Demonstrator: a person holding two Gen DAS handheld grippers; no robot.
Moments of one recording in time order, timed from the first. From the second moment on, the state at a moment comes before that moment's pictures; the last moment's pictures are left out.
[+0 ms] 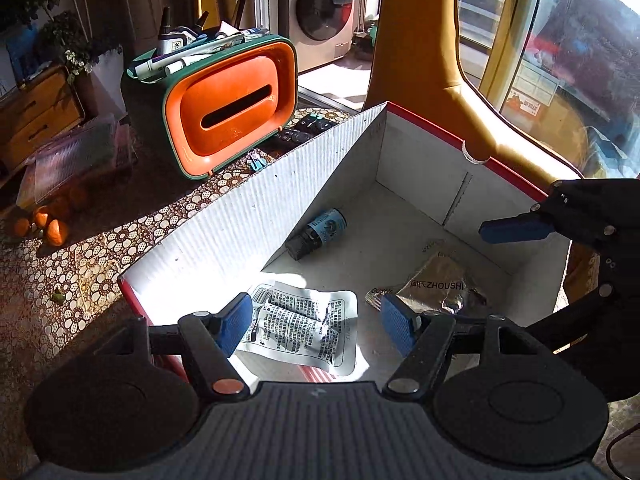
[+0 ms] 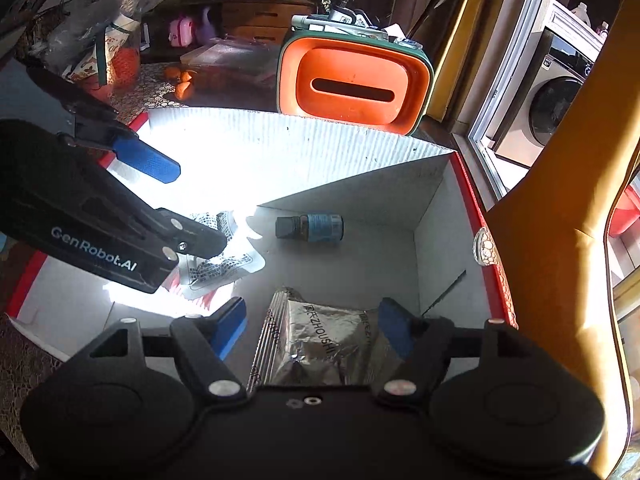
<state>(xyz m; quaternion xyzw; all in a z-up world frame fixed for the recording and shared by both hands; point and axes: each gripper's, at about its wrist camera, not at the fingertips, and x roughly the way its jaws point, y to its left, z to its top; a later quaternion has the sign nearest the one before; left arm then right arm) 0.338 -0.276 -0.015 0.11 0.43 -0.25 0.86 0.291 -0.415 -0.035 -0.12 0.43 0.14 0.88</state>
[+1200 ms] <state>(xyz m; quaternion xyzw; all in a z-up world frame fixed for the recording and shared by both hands) 0.157 -0.089 0.052 0.03 0.33 -0.21 0.92 0.167 -0.293 0.043 -0.06 0.34 0.21 0.91</state>
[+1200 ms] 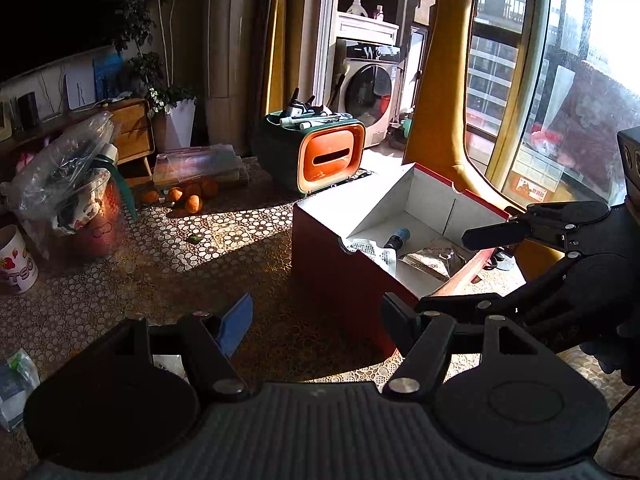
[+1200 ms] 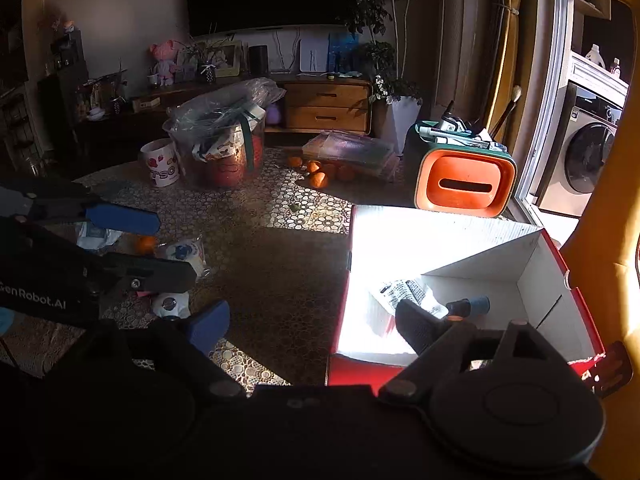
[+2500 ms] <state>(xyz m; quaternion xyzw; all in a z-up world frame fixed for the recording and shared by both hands) 0.094 0.061 -0.042 0.02 0.33 -0.12 0.94 0.153 -0.171 -0.017 -0.05 0.35 0.25 0.90</state>
